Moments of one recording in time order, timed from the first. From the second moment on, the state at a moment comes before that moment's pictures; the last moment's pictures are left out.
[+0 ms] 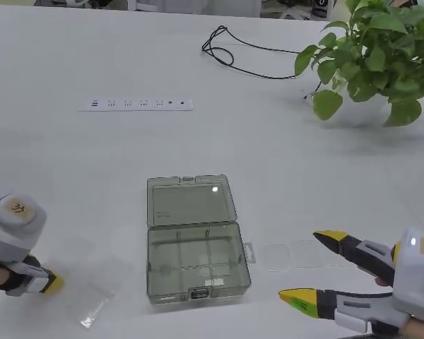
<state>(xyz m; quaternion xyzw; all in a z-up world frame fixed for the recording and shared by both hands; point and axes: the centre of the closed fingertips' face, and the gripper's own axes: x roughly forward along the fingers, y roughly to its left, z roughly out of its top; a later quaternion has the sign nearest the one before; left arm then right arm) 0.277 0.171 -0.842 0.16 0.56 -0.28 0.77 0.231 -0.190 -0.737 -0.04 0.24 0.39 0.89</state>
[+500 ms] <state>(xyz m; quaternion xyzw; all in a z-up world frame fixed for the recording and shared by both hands) 0.269 0.163 -0.836 0.12 0.54 -0.28 0.79 0.231 -0.186 -0.733 -0.05 0.24 0.39 0.89</state>
